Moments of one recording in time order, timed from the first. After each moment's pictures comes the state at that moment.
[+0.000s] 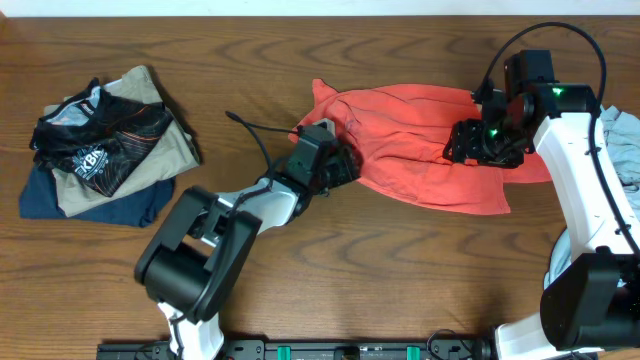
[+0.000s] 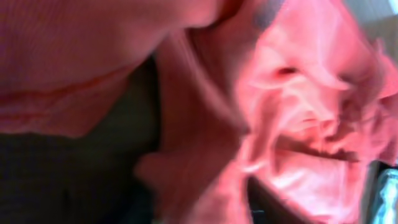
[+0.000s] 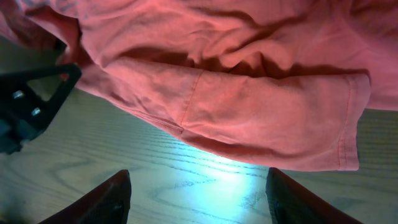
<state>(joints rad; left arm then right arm) -0.53 1.94 0.89 0.27 0.26 -0.87 0.01 1.69 1.44 -1.16 -0.25 0.09</state>
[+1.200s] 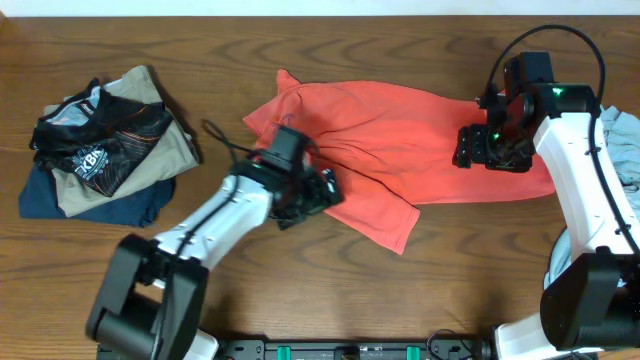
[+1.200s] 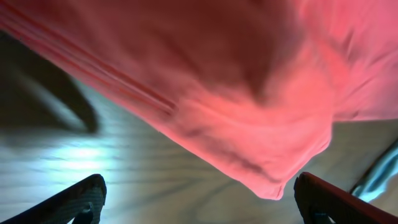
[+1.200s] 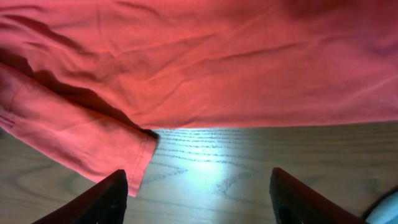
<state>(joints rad) -0.48 1.67 0.95 -0.52 0.40 -0.83 0.01 1.69 1.44 -1.20 -0.13 0.09</state>
